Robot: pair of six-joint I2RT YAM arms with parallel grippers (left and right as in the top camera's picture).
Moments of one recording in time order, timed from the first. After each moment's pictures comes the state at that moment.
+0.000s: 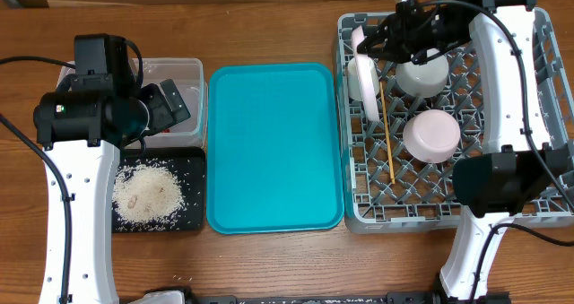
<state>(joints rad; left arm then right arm) 0.06 1.43 1.56 -1.26 0.00 -0.42 0.05 2.18 2.43 -1.64 -0.95 0.11</state>
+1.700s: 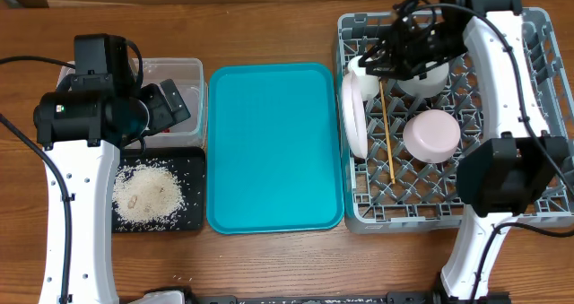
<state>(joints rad) 0.06 1.43 1.56 -1.26 0.00 -0.42 0.01 2.18 2.25 -1.57 -0.91 0.10</state>
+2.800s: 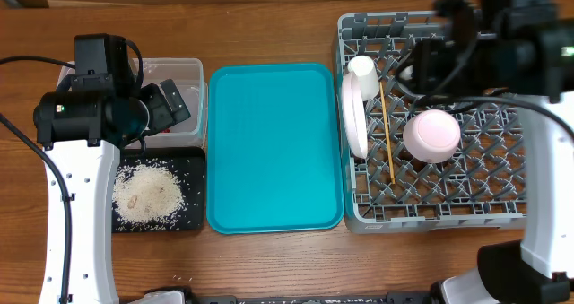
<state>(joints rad) 0.06 1.43 1.56 -1.26 0.00 -0.42 0.21 1.72 2.23 -1.63 -0.31 0.22</state>
